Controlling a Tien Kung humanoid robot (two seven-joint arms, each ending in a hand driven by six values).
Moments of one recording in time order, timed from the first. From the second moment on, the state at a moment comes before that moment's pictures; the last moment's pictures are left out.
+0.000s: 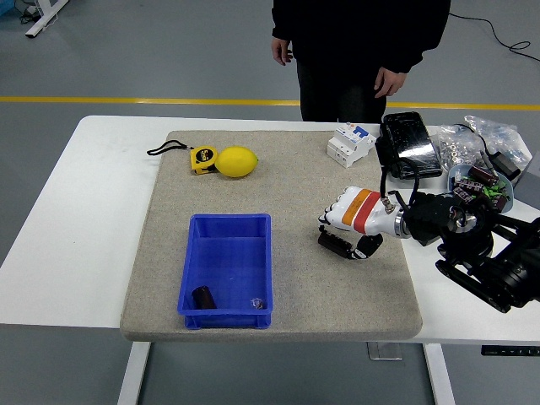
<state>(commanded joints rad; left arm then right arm) -0.14 0.03 -1.15 -0.18 0.99 0.16 0.20 1.00 -0.23 0.17 0.74 -2.14 -0.19 0.32</state>
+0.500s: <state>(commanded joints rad) -0.14 0.03 -1.16 -0.18 1.00 0.16 0.20 1.00 -0.24 0.18 0.74 -2.12 -0.20 0.33</state>
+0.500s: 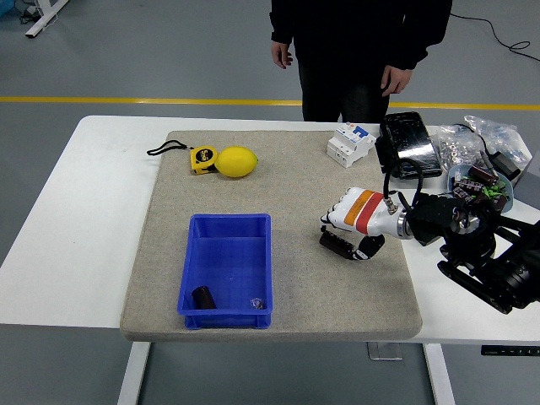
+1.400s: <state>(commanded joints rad) -0.12 0.03 -1.19 -0.18 1.04 0.16 0.21 1.00 -0.28 0.31 0.86 -2.10 -0.19 0.31</state>
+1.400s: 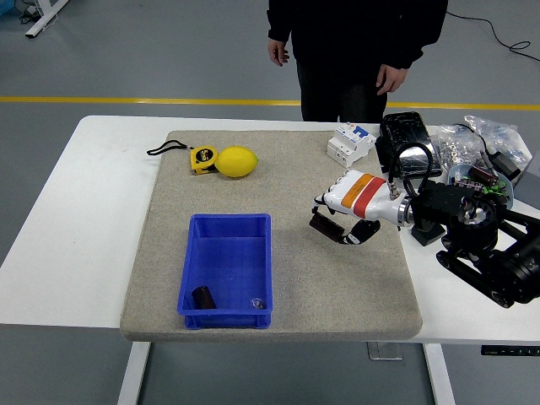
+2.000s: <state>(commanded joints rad) -0.11 0.04 -1.22 -0.18 1.05 0.17 0.20 1.10 -0.14 0.25 1.02 -2.05 -0.12 0.22</state>
